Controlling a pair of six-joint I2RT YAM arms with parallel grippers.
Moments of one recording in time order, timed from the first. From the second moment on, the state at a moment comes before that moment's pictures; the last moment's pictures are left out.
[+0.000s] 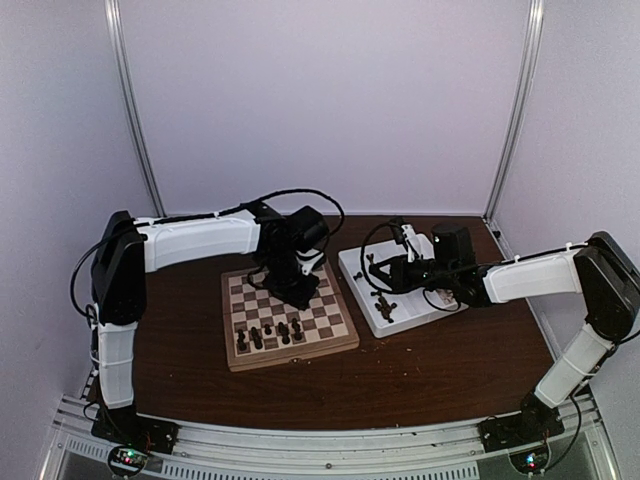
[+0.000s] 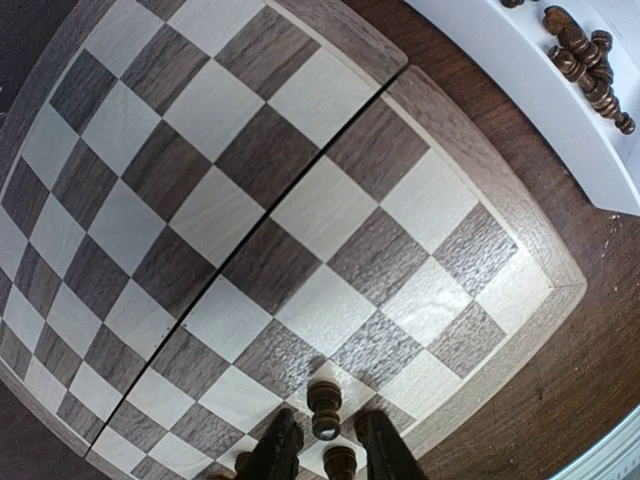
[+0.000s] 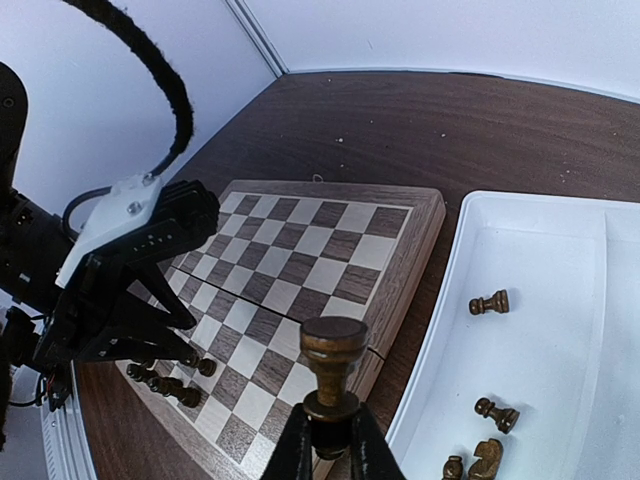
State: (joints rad) left arm -0.87 2.07 1.75 -0.99 -0.01 -0.29; right arm 0.56 1.60 0.79 0.41 -0.40 0.34
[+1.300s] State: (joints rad) left arm -0.98 1.67 1.54 -0.57 -0.09 -0.23; right arm 0.56 1.60 0.79 0.40 -0.39 0.34
